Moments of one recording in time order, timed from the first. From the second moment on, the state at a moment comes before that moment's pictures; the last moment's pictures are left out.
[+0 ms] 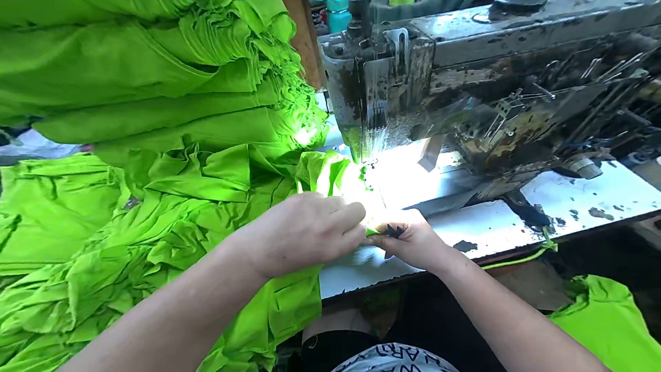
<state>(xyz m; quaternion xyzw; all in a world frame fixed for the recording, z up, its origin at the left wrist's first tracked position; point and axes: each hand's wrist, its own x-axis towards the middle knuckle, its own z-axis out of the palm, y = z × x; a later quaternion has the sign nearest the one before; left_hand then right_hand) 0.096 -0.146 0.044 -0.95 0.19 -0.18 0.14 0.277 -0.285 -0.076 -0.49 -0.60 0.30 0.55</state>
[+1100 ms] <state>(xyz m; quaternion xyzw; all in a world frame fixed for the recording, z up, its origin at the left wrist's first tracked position) 0.092 -0.109 0.047 -0.98 -0.03 -0.14 0.11 0.276 -0.284 -0.079 -0.50 -0.61 0.24 0.57</state>
